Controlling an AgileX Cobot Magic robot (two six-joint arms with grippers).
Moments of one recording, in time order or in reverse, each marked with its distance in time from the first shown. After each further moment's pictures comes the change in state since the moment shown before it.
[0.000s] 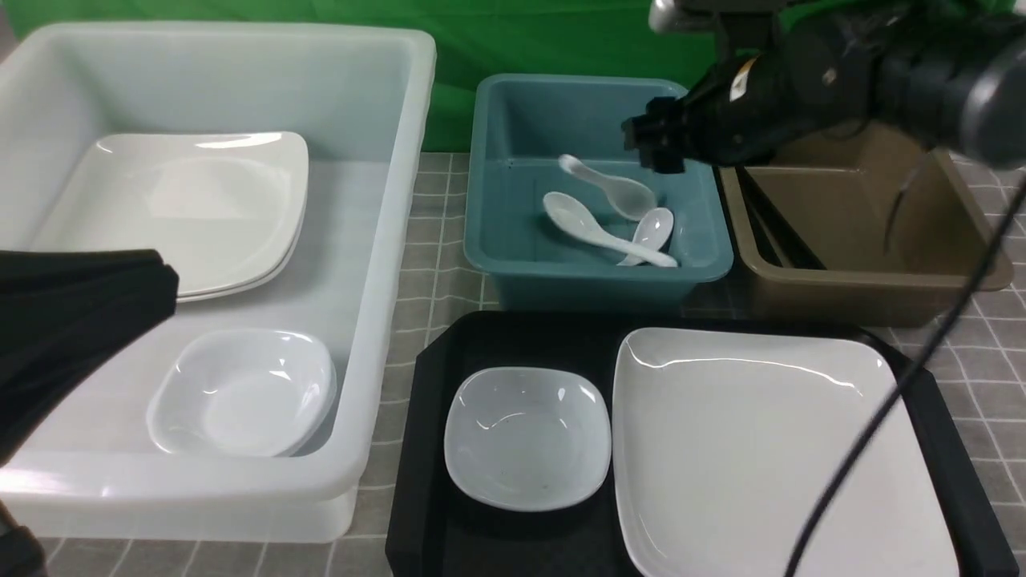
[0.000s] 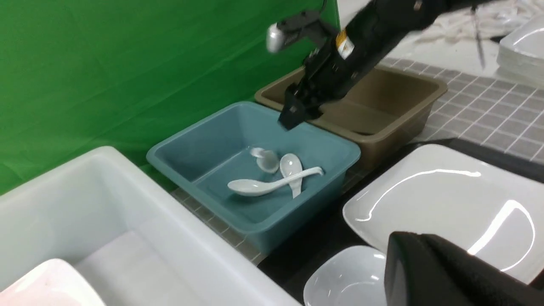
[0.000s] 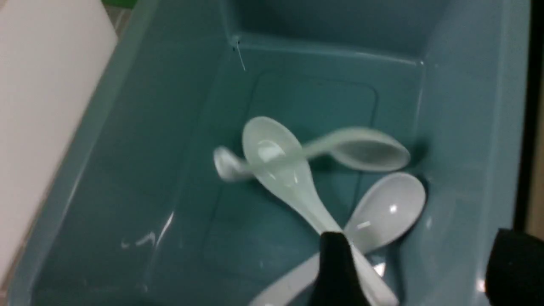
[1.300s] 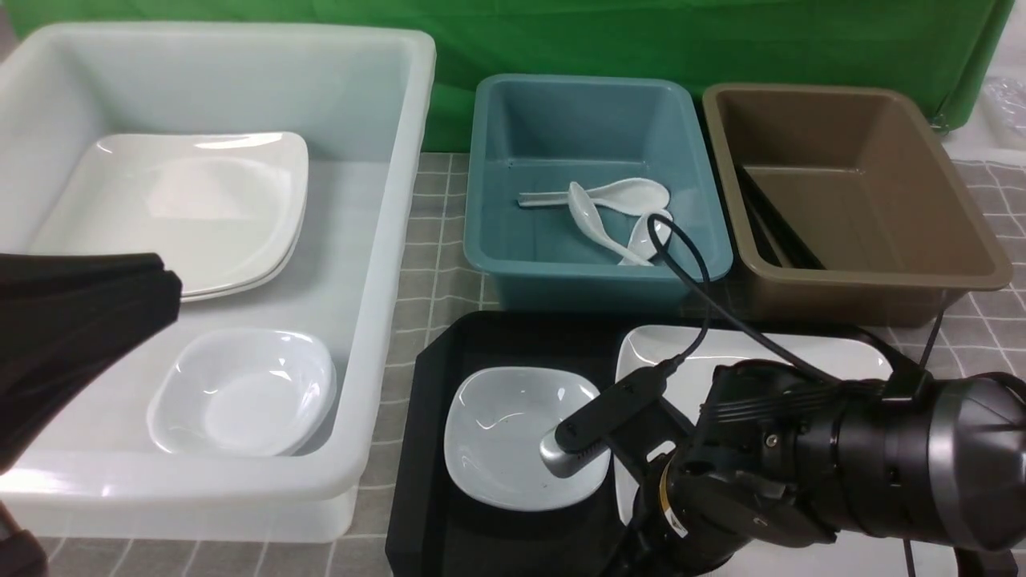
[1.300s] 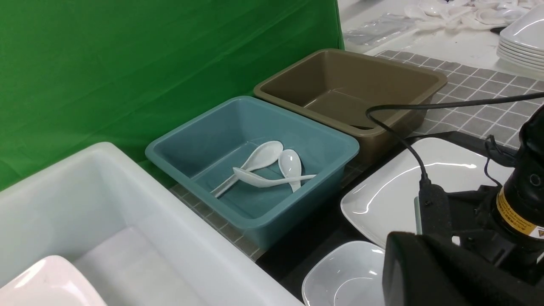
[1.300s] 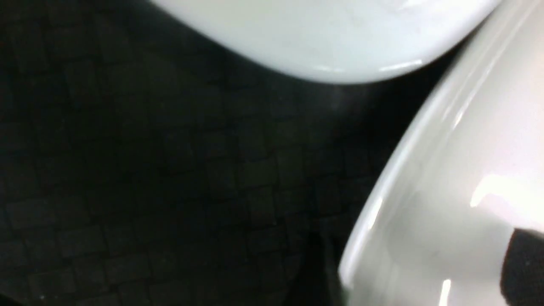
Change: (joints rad) right arm 0.479 -0.164 0.730 -0.262 0.008 0.284; left arm 0.000 0.000 0.000 -0.005 0.004 0.000
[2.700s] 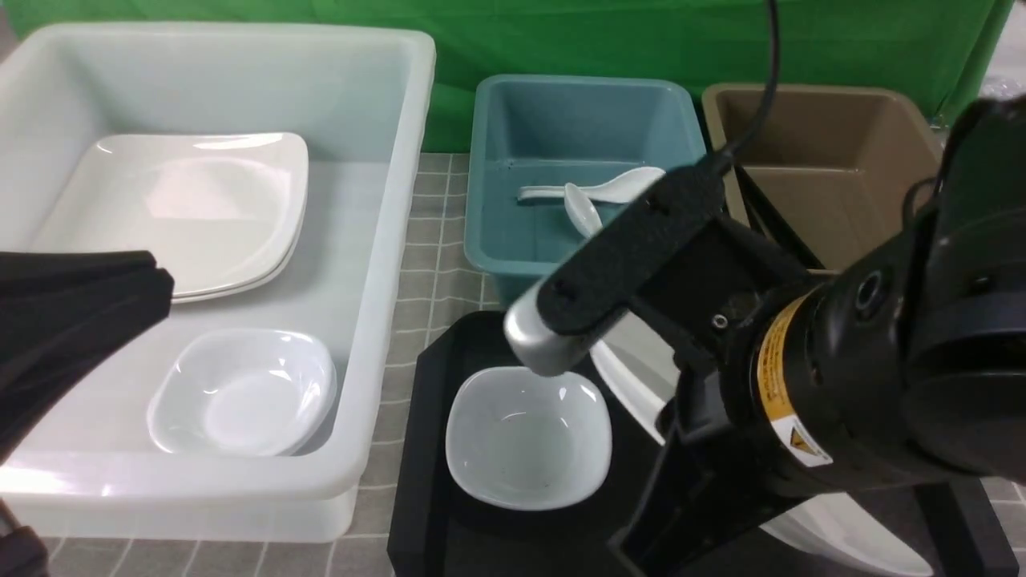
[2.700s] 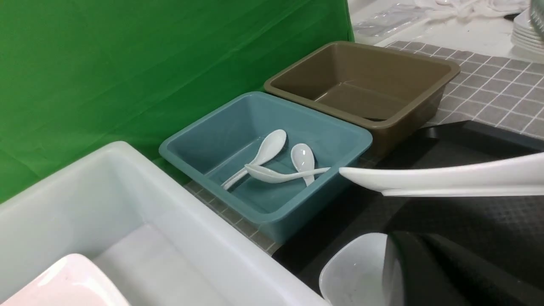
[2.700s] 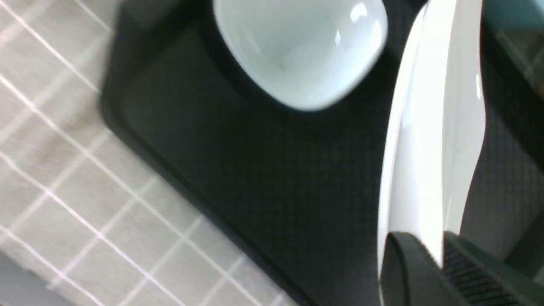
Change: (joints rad) right arm 0.294 -0.331 -0.411 -0.071 0.629 -0.069; left arm 0.000 0.000 0.000 0.052 0.001 0.000
